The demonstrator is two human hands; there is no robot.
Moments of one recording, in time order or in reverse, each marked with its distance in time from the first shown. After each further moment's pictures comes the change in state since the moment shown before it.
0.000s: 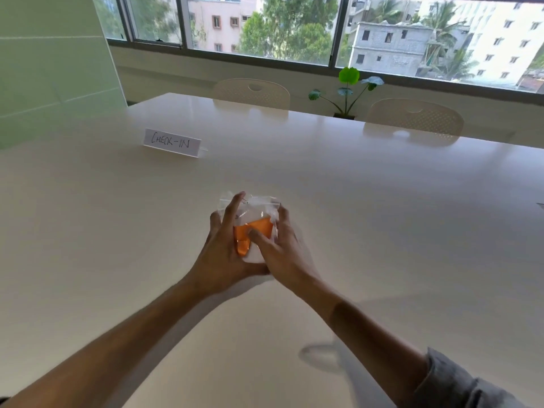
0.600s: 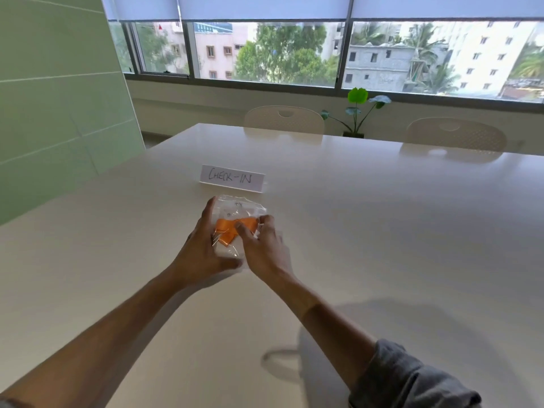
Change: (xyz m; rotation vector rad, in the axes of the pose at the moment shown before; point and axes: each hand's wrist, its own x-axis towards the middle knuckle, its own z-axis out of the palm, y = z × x) left_hand 0.079 -0.192 -0.195 -0.006 -0.014 0.012; right_hand 0.146 -0.062 0.227 -0.154 0.156 0.101
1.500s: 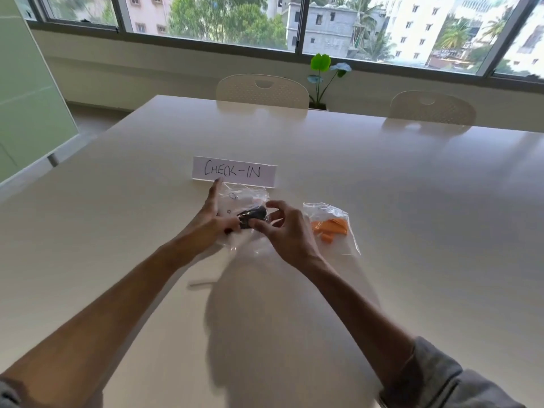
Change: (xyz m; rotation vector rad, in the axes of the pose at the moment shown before) left_hand 0.113 -0.091 -0.044 -0.527 -0.298 -0.256; right_hand 0.086 -0.013 0.048 -0.106 0.151 -0.003
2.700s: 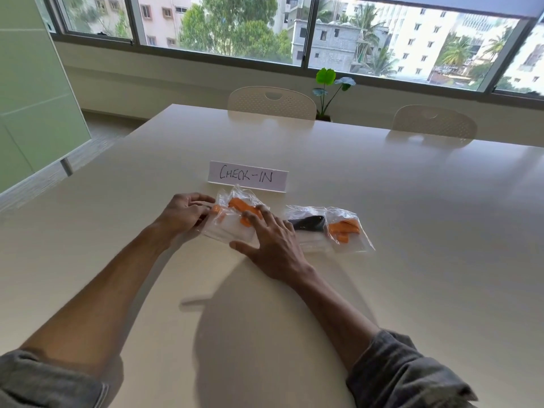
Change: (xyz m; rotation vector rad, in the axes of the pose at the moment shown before) left_hand 0.003 -0.011 -0.072 0.094 0.217 -0.131; right_hand -0.011 -0.004 0.043 -0.555 -0.172 -0.323
